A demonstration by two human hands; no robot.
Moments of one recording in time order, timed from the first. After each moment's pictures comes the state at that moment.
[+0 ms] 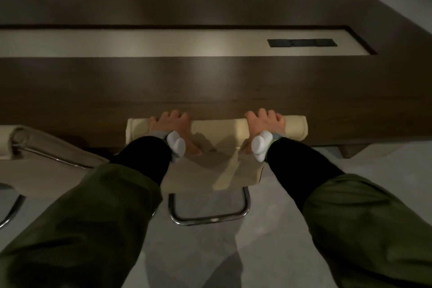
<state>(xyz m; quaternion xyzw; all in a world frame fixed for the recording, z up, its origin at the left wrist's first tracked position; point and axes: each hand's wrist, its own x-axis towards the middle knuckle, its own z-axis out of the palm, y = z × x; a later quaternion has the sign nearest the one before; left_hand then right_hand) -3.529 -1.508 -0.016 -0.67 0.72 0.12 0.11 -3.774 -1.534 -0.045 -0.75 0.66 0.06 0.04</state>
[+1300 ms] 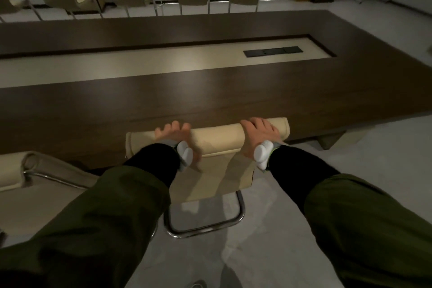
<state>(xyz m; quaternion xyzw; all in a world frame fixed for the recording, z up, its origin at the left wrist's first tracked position) -3.512 -1.495 -0.016 -0.65 0.74 0.11 0.10 -3.763 -1.475 -0.034 -0.74 0.67 -0.01 0.07</state>
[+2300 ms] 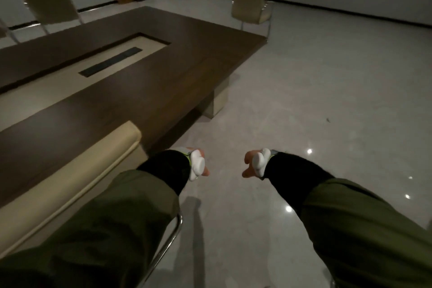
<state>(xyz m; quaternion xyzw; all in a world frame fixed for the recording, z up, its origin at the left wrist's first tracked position) -3.857 -1.388 -0.067 -0.32 0.90 0.13 0.26 -3.986 -1.213 -0.058 -0.38 0.88 0.04 0.27</state>
